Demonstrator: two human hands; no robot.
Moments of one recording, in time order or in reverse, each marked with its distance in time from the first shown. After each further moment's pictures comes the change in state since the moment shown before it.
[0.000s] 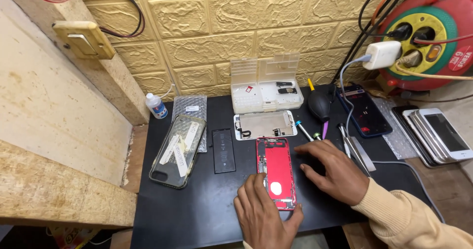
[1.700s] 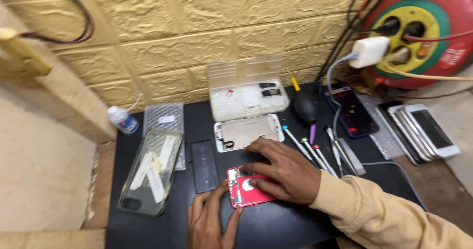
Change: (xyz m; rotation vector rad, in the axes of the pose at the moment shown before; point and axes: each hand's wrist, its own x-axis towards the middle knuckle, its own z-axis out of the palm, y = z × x) left_hand 0.042 -0.085 -0.021 -0.197 -0.091 0.181; right_hand 0.064 -0.029 0.018 -0.051 -0.064 -0.492
